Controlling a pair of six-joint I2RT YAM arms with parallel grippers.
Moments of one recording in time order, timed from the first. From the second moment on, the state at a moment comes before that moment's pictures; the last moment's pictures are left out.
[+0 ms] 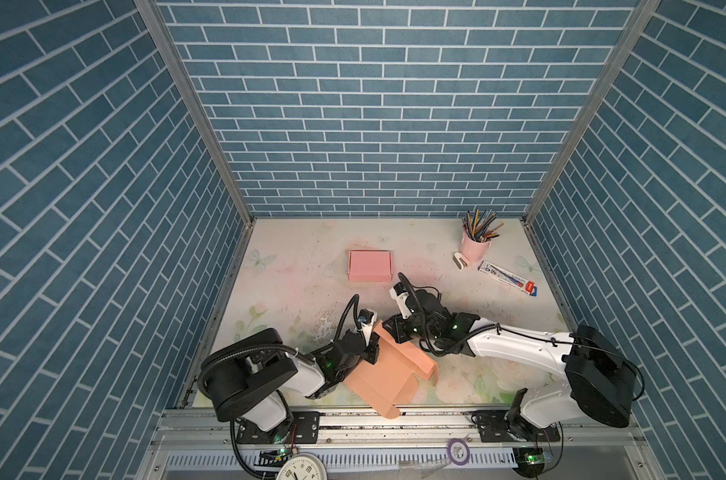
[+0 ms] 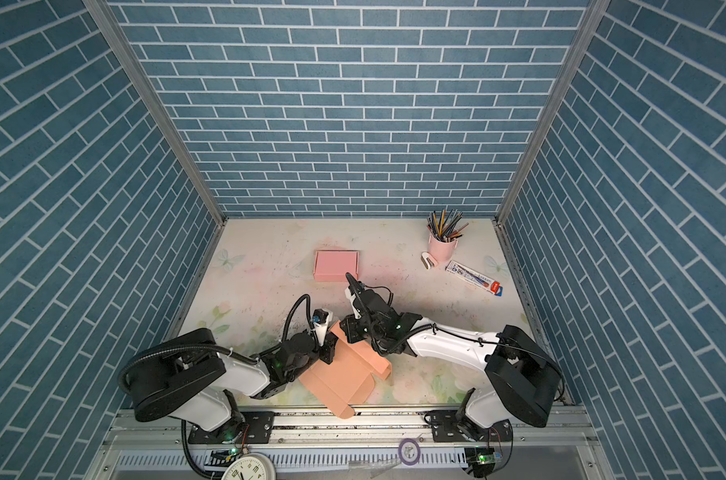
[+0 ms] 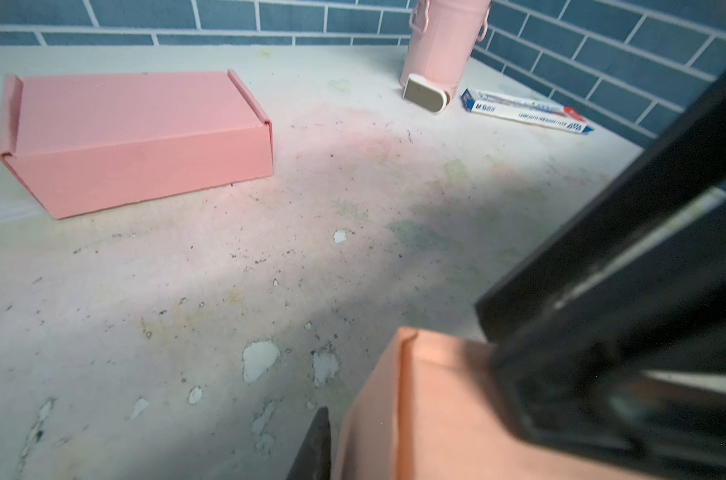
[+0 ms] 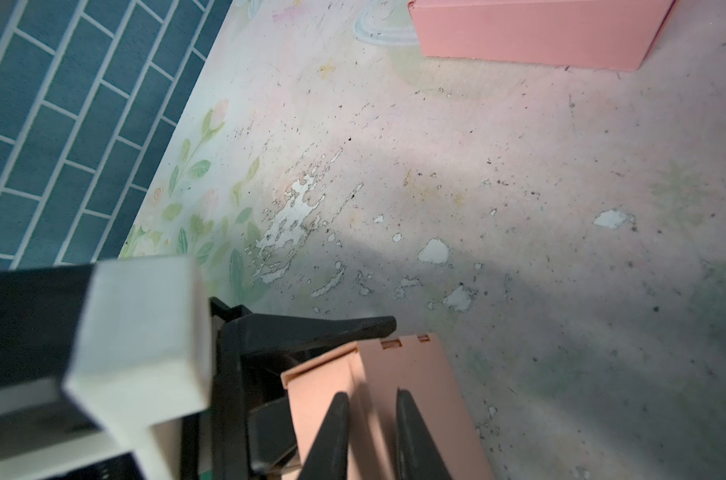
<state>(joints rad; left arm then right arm) -0.97 1.51 0.22 0.90 -0.28 -0.33 1.01 1.45 0.81 -0.07 -0.10 0.61</state>
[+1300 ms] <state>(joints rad) -0.97 1.60 0.21 0.97 -0.31 -0.33 1.01 1.43 0.80 -0.08 -0.07 0.61</state>
